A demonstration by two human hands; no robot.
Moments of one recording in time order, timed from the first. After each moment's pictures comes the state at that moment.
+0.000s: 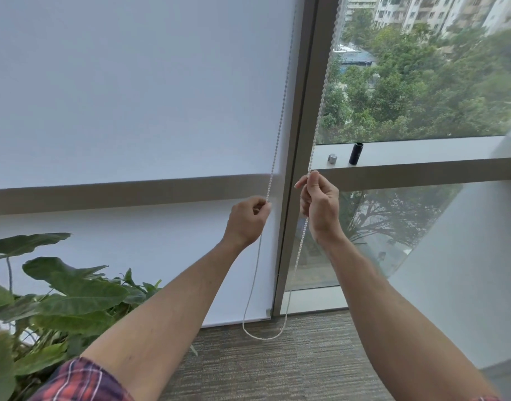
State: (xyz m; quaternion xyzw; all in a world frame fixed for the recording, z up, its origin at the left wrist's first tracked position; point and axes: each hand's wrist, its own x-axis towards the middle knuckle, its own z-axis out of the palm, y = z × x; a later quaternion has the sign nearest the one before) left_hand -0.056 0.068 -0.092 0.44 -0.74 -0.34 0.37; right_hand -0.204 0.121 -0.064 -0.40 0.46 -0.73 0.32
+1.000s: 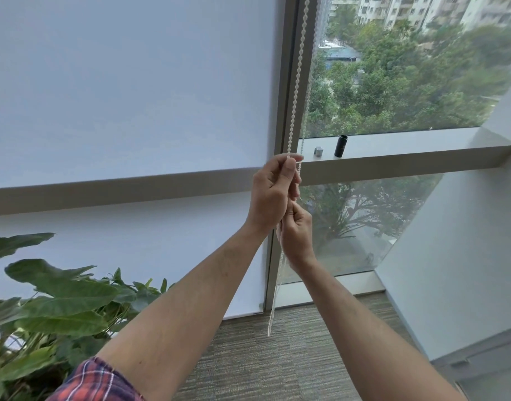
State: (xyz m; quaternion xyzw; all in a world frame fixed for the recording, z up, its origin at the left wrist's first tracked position) left_hand -0.107 0.118 -0.029 0.18 -0.61 -0.55 0.55; right_hand -0.165 0.148 -0.118 -0.41 0.52 -0.70 0.27
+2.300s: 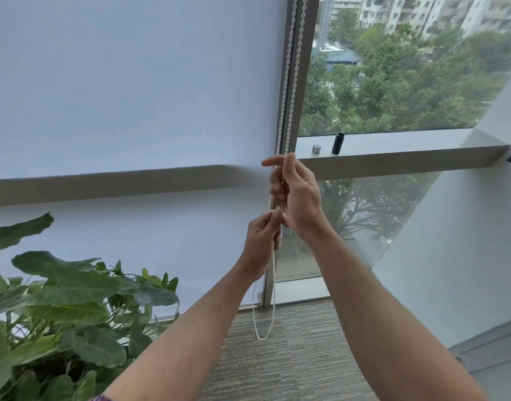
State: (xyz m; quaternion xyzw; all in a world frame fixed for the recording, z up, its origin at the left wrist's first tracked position) left_hand -0.072 0.167 -0.106 0.24 -0.55 -0.66 0.45; right_hand -0.157 0.174 -0.024 -0.46 0.38 -0.70 0.40
